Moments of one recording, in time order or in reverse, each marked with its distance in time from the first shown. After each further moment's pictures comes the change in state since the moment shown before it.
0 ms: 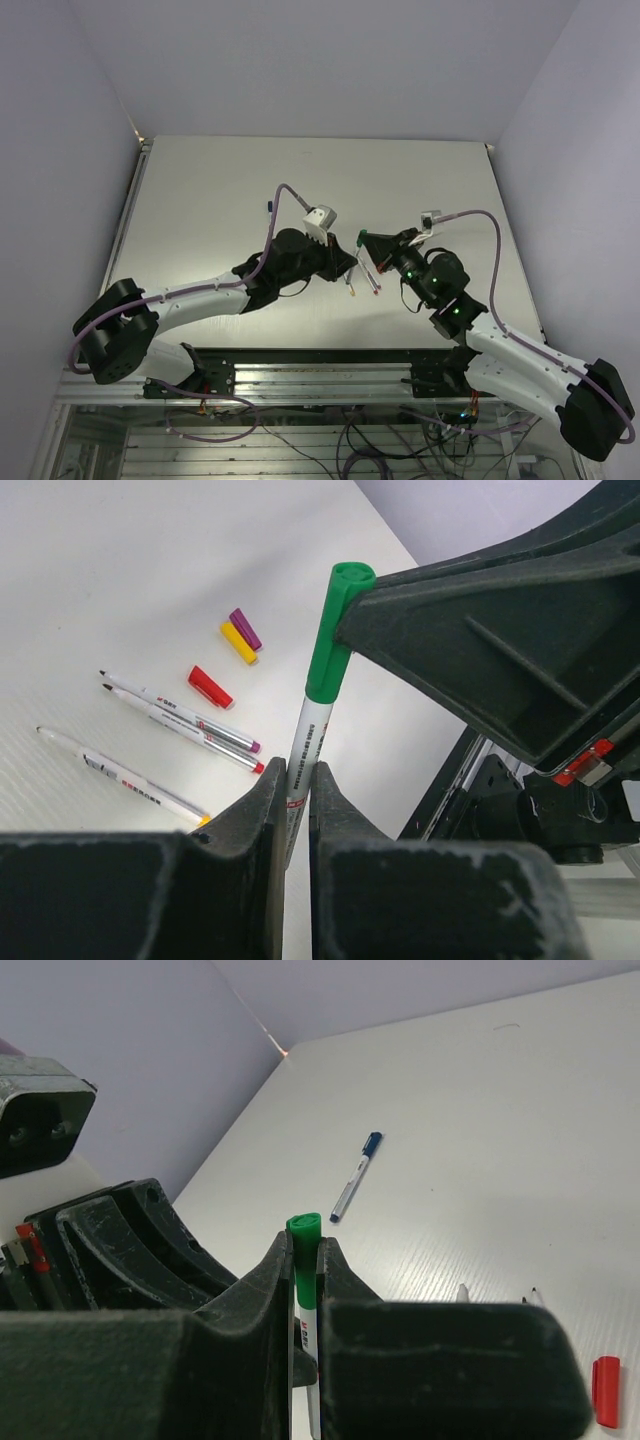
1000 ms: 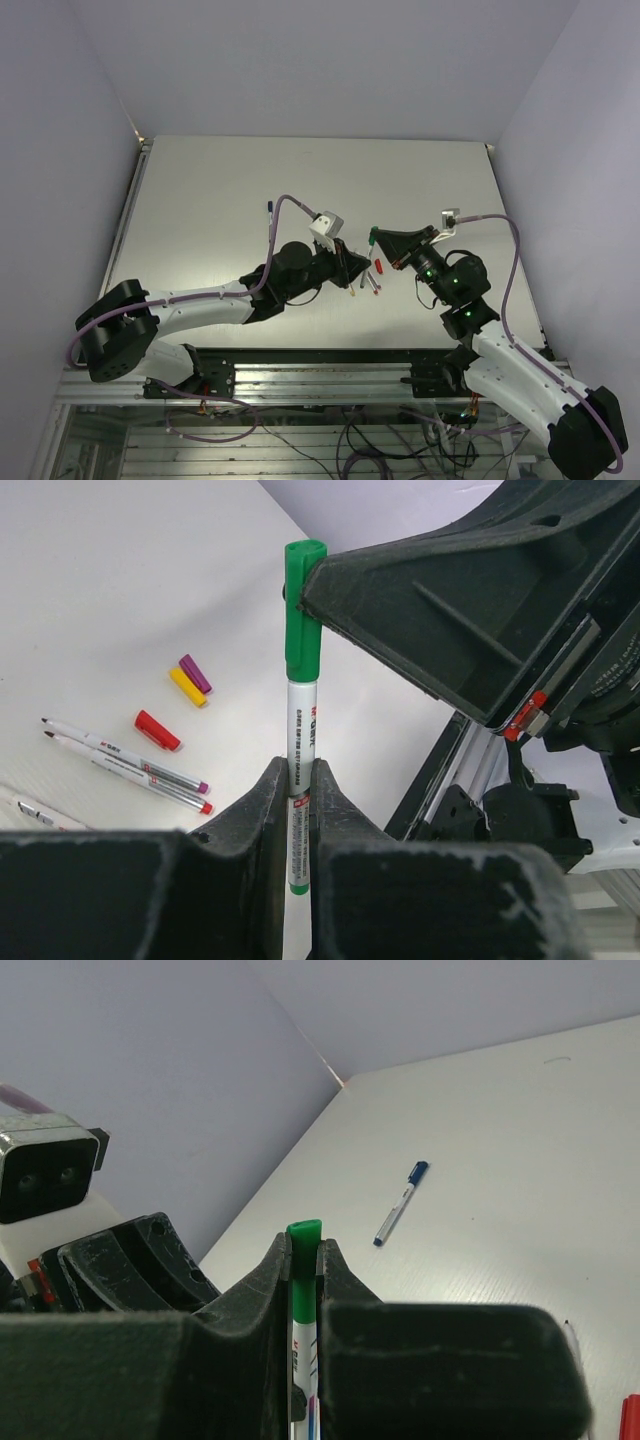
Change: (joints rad) left arm -0.114 0.000 -0.013 0.143 -0.122 -0.002; right arm -0.193 -0.088 -0.039 0.081 -0.259 0.109
